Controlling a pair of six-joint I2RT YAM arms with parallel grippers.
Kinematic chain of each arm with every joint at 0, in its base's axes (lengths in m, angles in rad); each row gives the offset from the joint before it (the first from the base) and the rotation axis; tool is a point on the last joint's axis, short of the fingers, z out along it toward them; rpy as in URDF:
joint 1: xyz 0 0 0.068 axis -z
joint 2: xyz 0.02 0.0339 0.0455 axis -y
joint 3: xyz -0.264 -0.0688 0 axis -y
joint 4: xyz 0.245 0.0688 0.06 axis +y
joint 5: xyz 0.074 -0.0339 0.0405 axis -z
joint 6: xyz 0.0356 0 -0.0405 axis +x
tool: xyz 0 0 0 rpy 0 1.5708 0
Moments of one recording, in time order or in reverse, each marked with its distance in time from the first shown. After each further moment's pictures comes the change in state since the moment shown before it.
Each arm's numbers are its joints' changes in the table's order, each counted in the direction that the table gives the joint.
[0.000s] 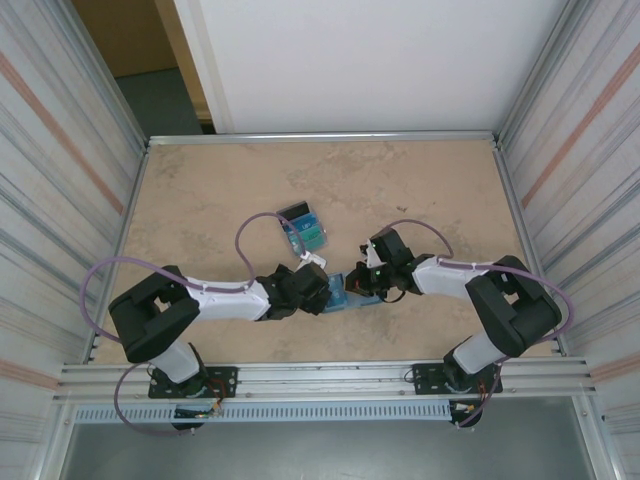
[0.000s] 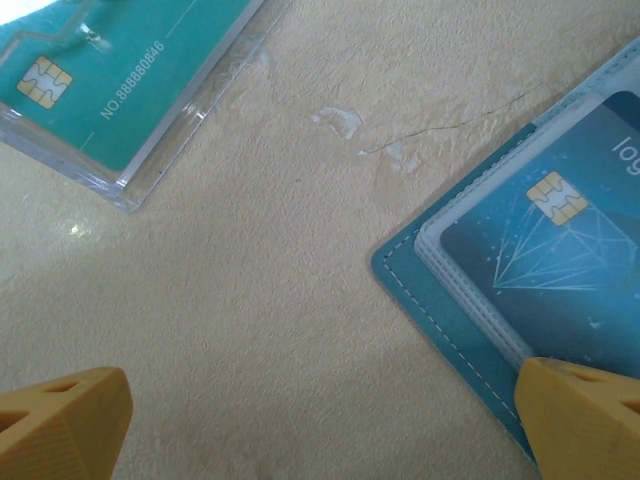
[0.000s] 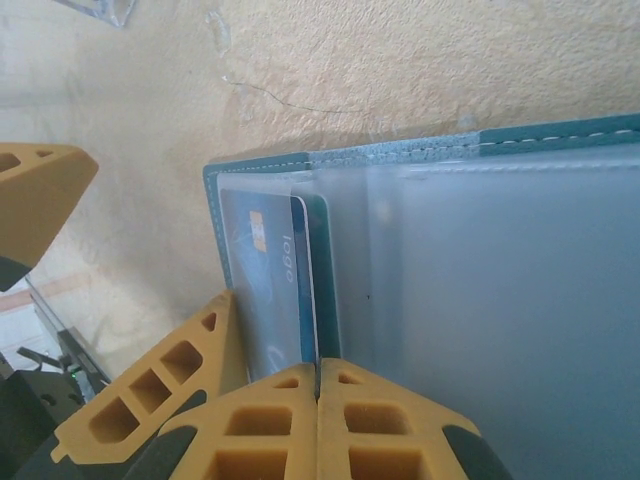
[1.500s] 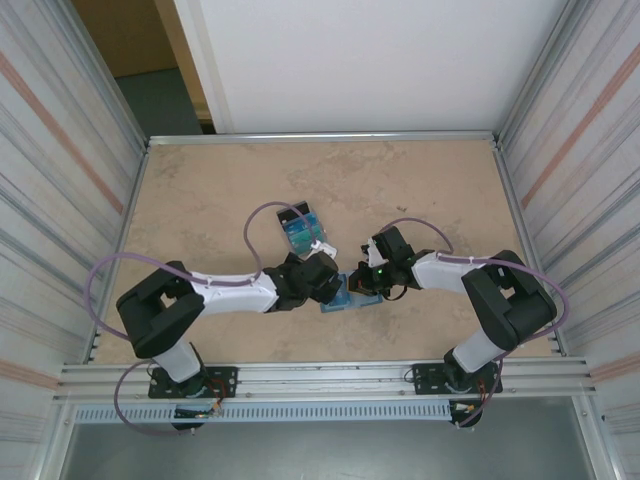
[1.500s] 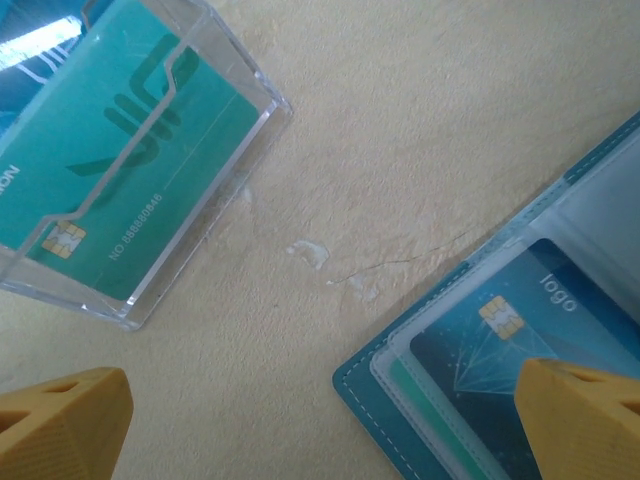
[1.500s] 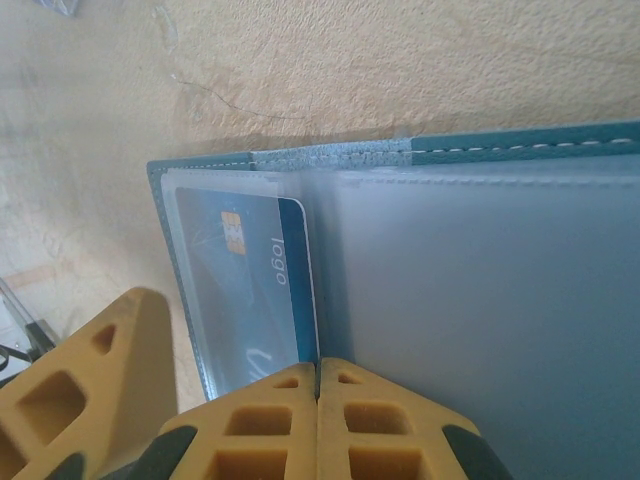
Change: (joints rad) left arm -0.010 -0.051 0.114 -0.001 -0.014 0.055; right arm 0.032 -0.042 0.030 0.067 -0.011 -0.087
